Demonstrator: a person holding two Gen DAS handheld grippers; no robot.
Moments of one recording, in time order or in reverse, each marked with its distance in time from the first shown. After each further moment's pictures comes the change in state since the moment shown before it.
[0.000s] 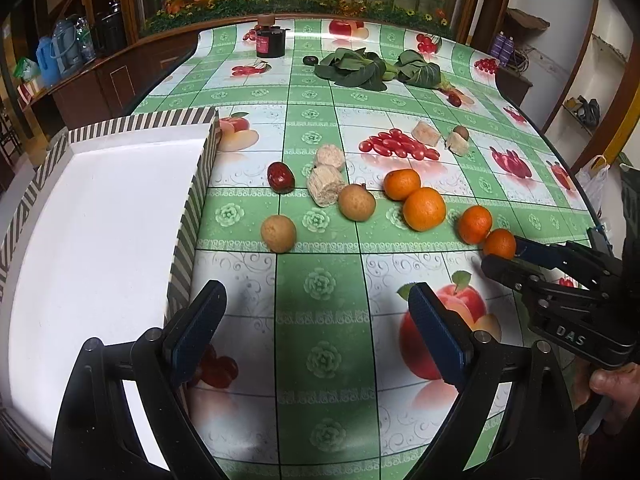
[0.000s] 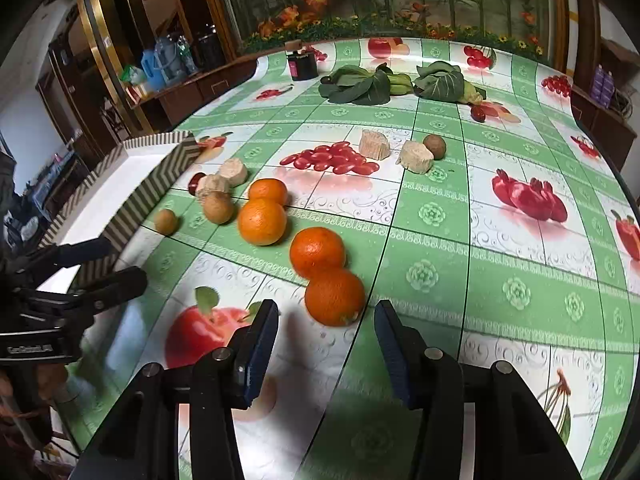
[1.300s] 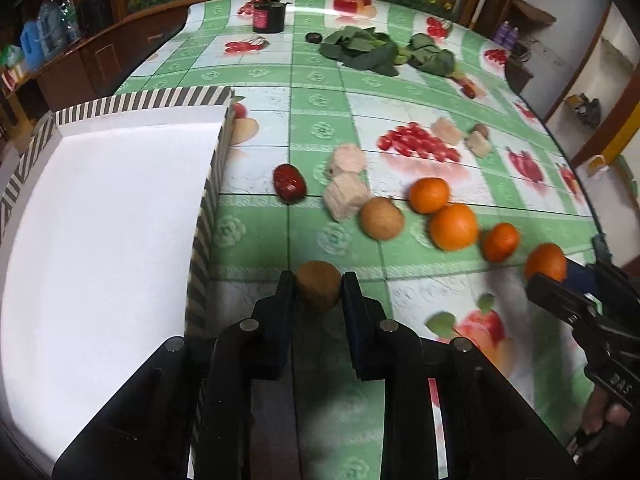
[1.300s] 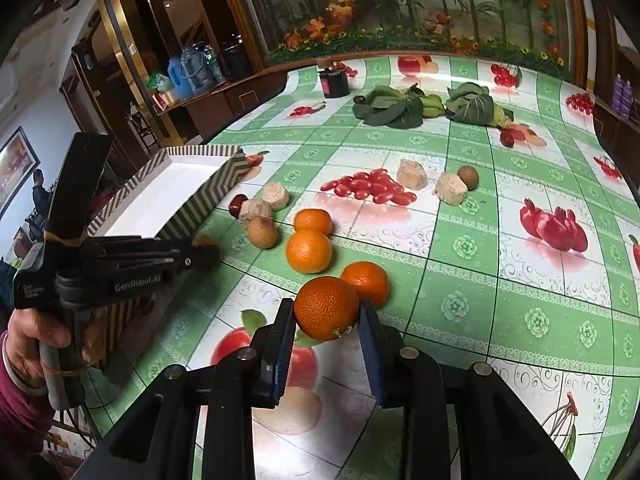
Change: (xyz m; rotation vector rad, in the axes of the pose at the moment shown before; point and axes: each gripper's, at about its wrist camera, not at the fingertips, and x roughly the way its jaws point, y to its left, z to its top) left arm 0.027 0.019 0.023 -0.012 0.091 -0.071; right arm -0.023 0.020 0.013 -0.020 -0.056 0.112
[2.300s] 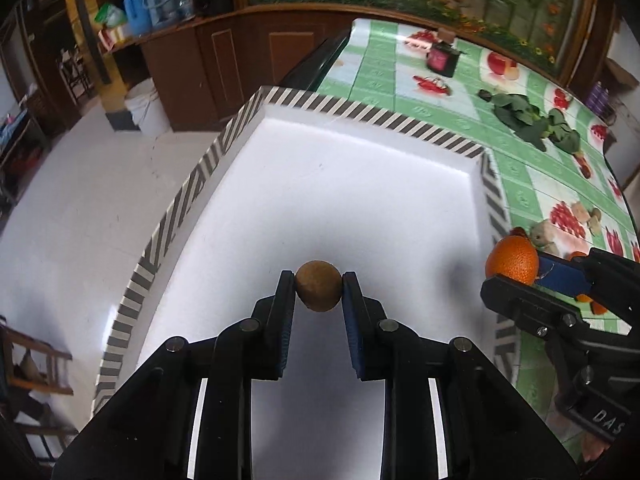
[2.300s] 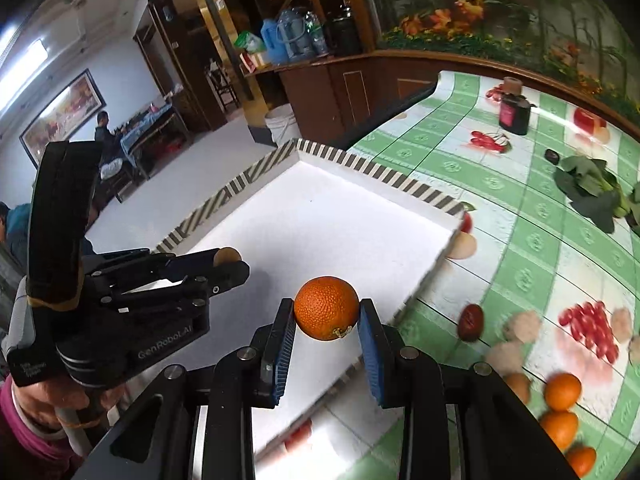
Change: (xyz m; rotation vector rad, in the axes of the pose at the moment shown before) left arm -0.043 0.154 -0.002 -0.222 -0.056 0.292; right arm 0.109 0.177 0.093 -0.225 0.102 0.222
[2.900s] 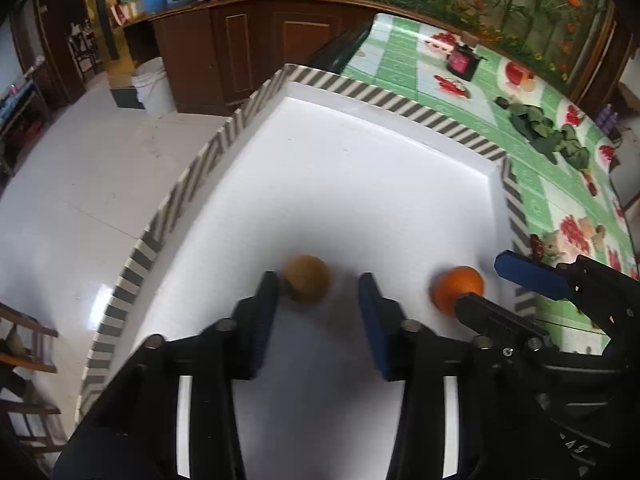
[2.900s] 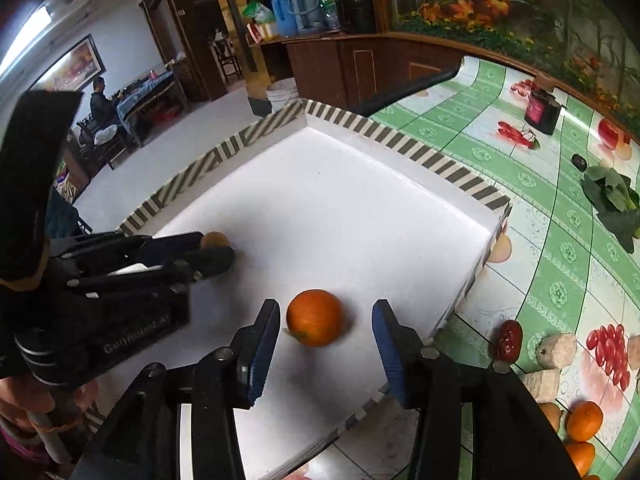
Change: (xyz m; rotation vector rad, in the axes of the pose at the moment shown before) left arm 0.006 0.019 -0.008 -0.073 0.017 -0.038; right arm 0.037 0.009 0.000 -0.070 0.056 -0.034
